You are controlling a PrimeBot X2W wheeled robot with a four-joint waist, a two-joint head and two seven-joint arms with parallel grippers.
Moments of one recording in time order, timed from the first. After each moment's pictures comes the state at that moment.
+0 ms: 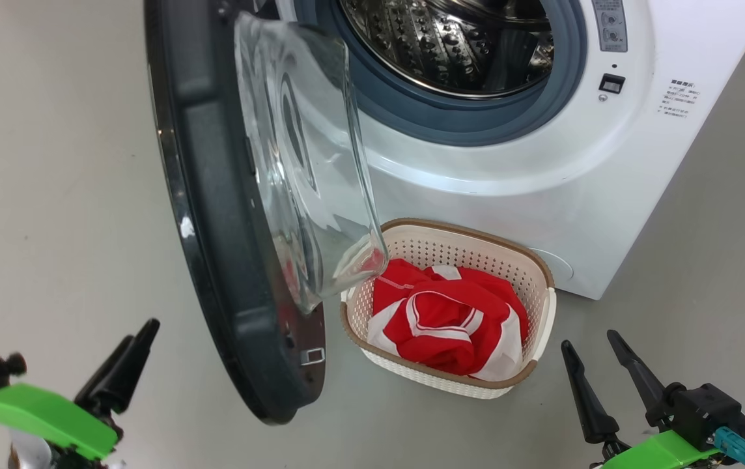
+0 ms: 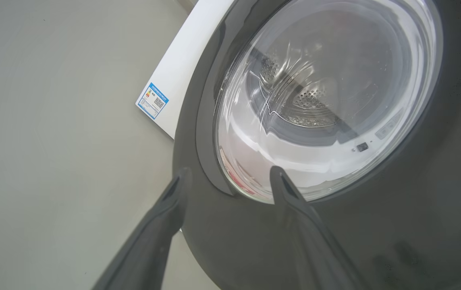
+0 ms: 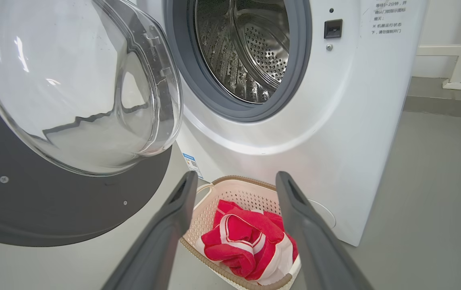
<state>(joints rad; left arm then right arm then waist) -0.24 0.47 -0.25 0.30 -1.37 -0.12 0.08 0.04 -0.10 0.09 0.20 0.32 0.12 -0.26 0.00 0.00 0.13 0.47</state>
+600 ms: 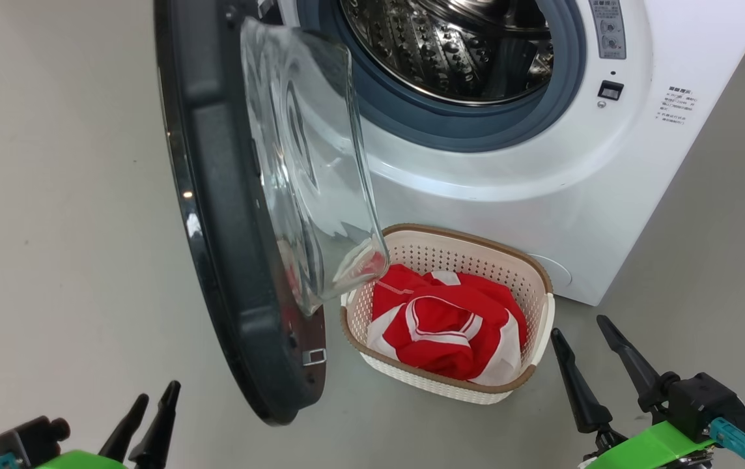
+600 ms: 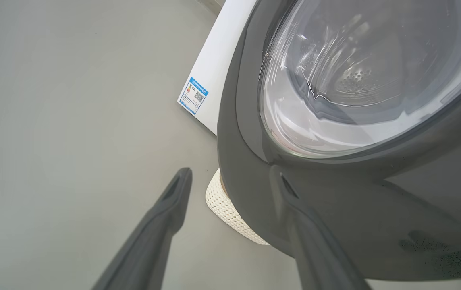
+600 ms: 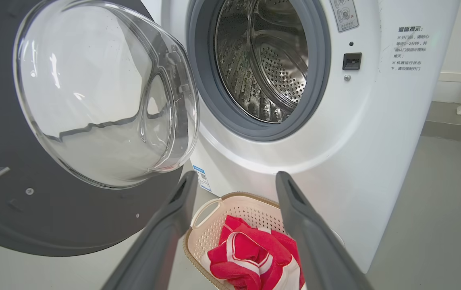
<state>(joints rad) -0.20 0.45 -0.45 0.46 -1.24 -0.12 -0.22 0.01 -0.12 0.13 0.17 0.33 0.12 -0.26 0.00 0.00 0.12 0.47</state>
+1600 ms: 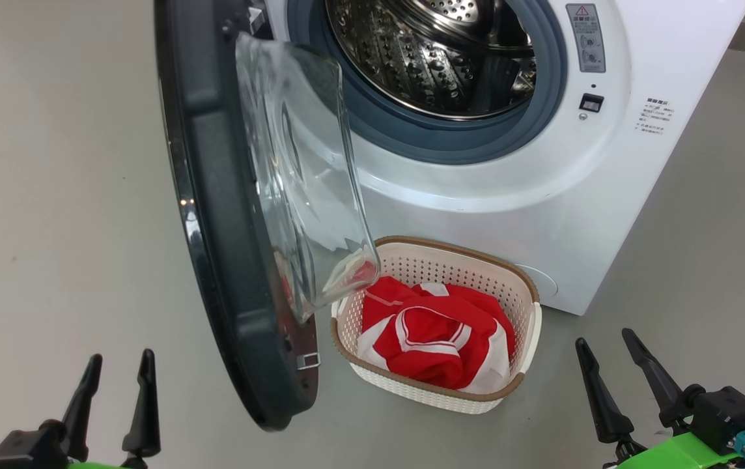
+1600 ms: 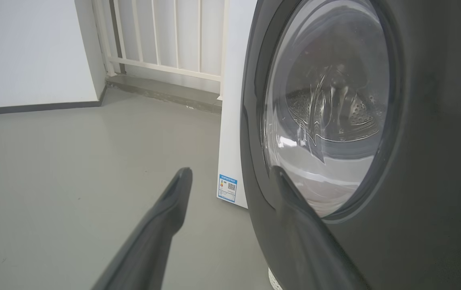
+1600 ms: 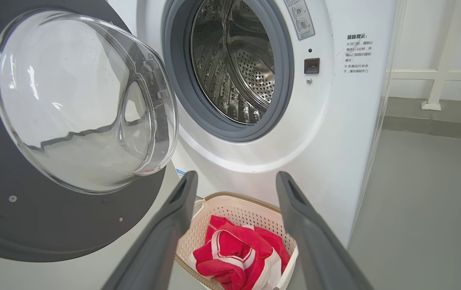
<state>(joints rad) -0.04 0.10 0.10 0.24 -0.31 -0.13 -0.25 0.06 -0.12 0.07 0.16 0.35 0.12 -0.26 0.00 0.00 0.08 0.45</state>
